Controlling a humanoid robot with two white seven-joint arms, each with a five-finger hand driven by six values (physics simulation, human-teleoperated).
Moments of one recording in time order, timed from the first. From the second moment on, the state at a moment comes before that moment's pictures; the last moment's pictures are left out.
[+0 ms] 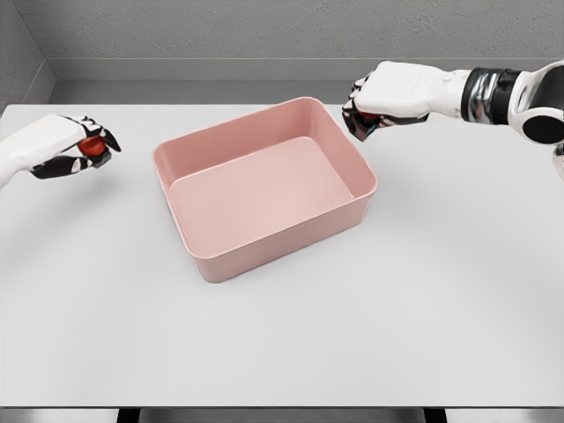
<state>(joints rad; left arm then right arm) -0.53 0.82 -0.45 -1.20 -0.34 -0.61 -0.23 -0.96 -0.64 0.74 -1.42 0.52 -0.52 0.61</state>
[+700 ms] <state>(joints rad) -0.53 0.86 -0.44 -1.40 -0.27 -0.61 -0.23 -0.96 -0.48 0.75 -1.42 0.53 -0.50 0.61</state>
